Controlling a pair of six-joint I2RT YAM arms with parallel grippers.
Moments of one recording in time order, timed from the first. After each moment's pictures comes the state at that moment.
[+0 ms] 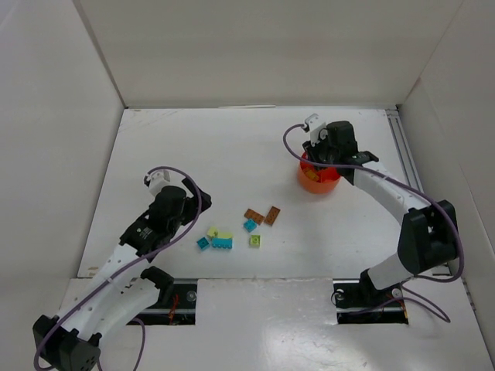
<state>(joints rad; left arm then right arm) -0.52 0.70 0.61 -0.56 -0.32 -0.95 0.33 1.52 1.11 -0.24 -0.07 -0.32</state>
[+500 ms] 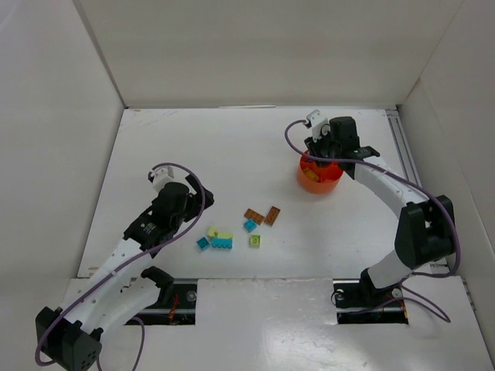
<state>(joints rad) -0.52 0.76 0.62 -0.51 -0.32 -0.92 0.29 1.56 1.17 -0.26 -0.11 -0.35</state>
